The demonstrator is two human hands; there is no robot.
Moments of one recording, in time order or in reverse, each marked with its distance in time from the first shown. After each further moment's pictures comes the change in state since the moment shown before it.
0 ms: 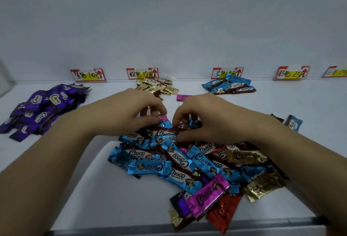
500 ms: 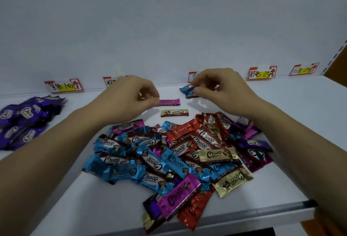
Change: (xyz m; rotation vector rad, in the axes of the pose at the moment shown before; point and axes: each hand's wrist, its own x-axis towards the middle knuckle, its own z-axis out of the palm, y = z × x) left_hand 0.051 0.035 -0.001 -0.104 0.284 -0.102; right_hand -0.036 0.078 -0.021 0.263 0.538 0.274
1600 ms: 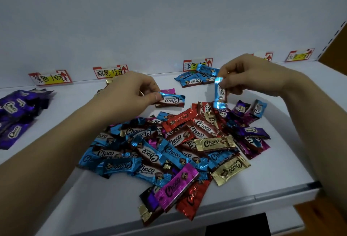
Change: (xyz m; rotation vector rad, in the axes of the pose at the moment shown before) left_hand -0.007 0.018 0.012 -0.181 -0.069 -0.079; right_hand -0.011 0.022 -0.056 0.245 -0.371 0.257
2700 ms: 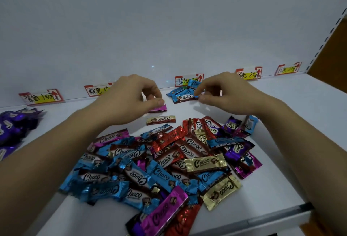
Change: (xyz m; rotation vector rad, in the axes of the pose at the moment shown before) left_hand 0.040 0.008 -0.005 0.181 0.049 0.120; right_hand 0.015 0.007 0.016 -0.431 0.250 -0.213
